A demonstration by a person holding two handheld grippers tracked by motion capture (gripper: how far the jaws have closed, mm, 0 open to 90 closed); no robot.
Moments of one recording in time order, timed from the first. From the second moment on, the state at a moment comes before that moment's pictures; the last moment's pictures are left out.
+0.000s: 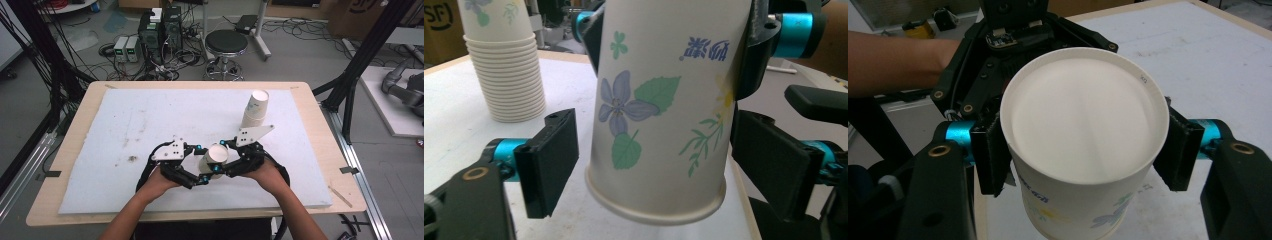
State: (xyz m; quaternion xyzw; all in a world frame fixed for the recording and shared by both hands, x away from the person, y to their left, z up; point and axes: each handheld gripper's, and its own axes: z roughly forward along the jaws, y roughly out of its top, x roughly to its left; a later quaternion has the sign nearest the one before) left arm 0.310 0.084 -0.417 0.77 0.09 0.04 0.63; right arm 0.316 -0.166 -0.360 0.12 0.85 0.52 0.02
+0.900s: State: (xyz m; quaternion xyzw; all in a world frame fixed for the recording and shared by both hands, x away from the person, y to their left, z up) left arm 0.312 0.090 -0.388 0.87 0.05 0.05 0.49; right arm 0.316 -0.161 -0.359 0.12 0.86 0.49 0.02
